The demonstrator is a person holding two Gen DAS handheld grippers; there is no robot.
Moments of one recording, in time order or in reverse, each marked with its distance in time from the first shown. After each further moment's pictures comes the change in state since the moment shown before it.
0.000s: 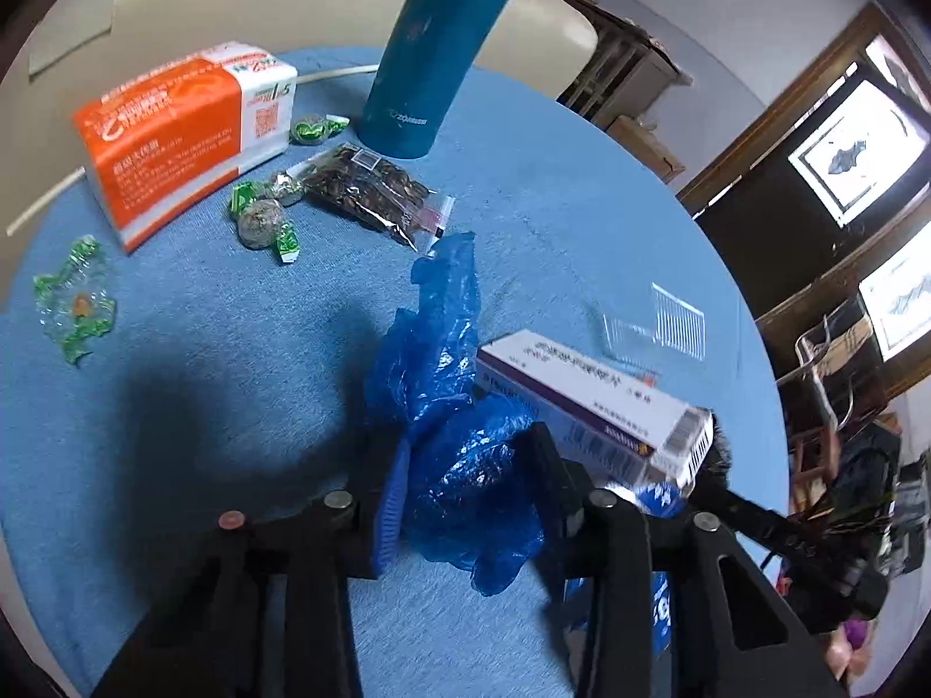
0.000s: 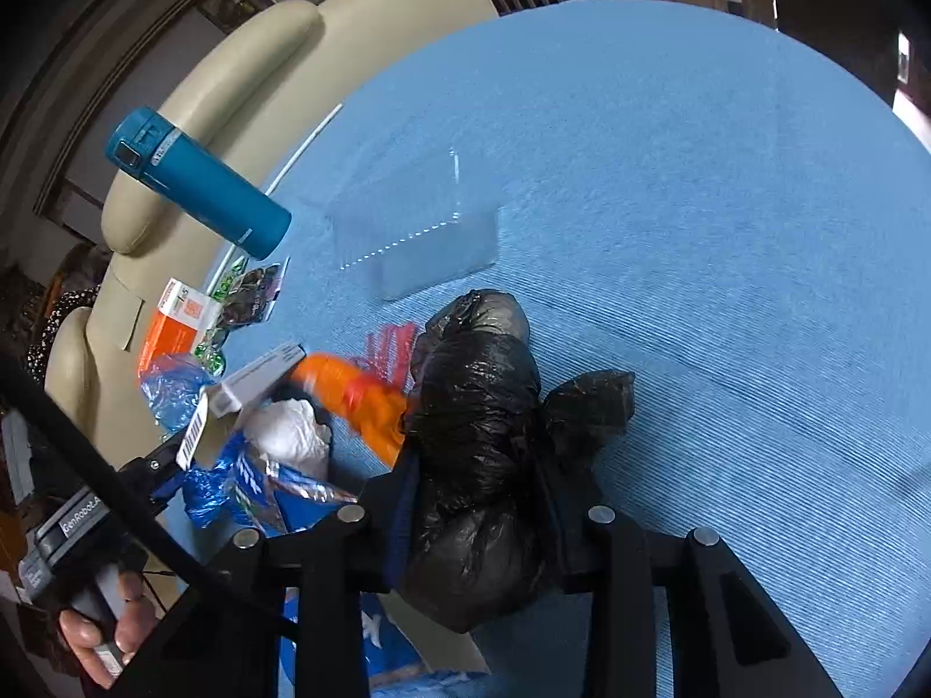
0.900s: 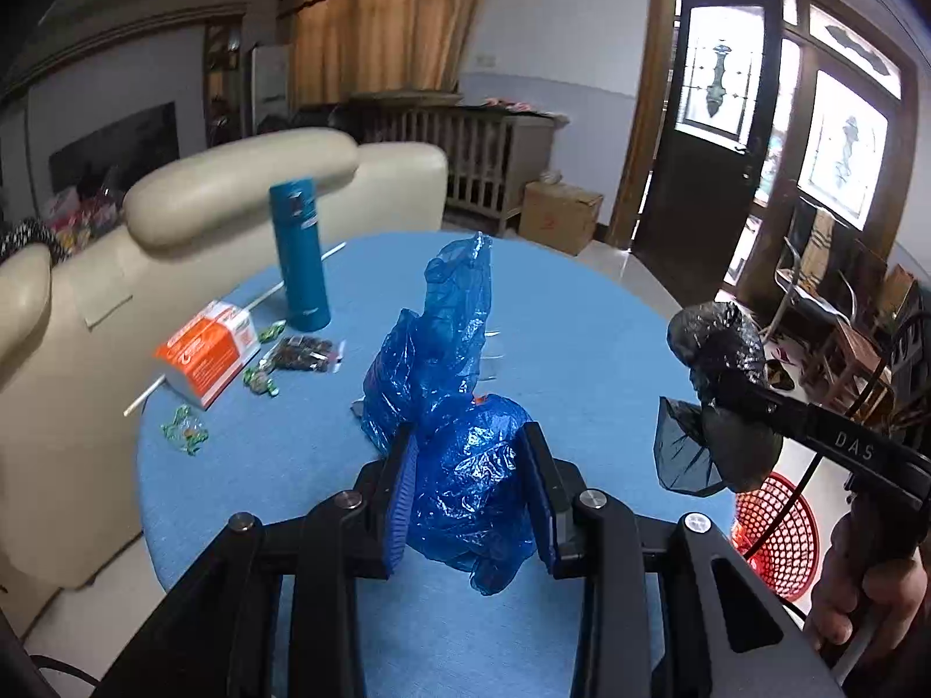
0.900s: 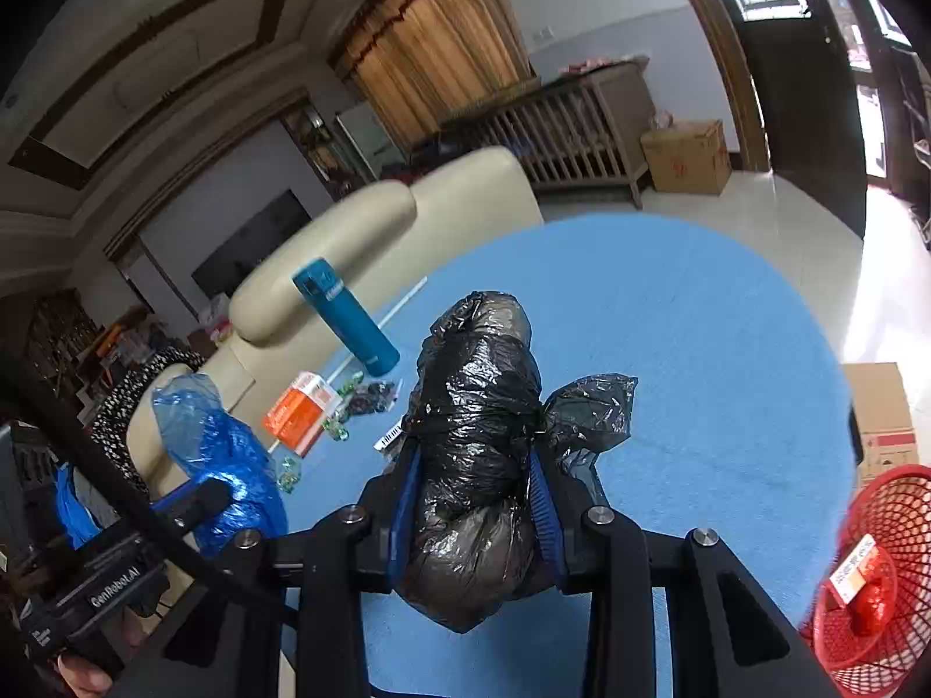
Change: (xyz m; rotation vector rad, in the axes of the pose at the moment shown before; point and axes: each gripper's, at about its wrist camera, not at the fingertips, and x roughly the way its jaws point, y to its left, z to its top) left arm -0.185 -0.151 -0.110 0.417 -0.322 0.082; right arm -0.227 0.010 -0.091 -0.091 -0.441 0.084
